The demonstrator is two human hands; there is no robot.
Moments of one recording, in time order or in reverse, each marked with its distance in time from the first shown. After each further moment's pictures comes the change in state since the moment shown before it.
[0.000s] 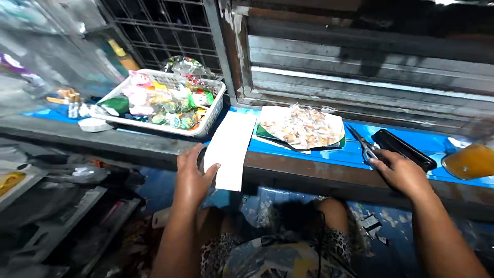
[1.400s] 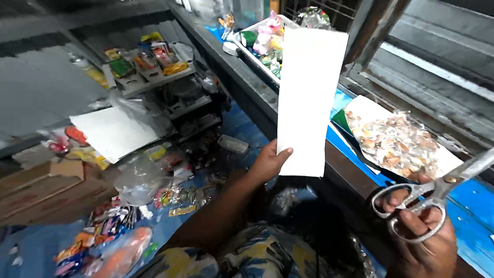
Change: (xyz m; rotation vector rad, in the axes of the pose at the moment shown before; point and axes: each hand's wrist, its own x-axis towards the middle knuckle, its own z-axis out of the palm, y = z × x) left_hand -0.085 0.053 0.057 -0.814 0.045 -0.238; right_hand -0.004 -0.098 0.061 1.737 -0.484 -0.654
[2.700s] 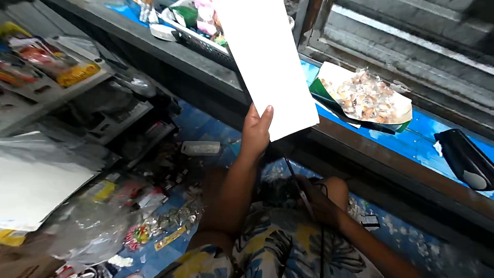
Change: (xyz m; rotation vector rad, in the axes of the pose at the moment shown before) left_hand 0.030 0.013 -0.021 -0.363 -0.065 0.188; right_hand -0.065 0.092 0.120 -0.650 -0.374 0.514
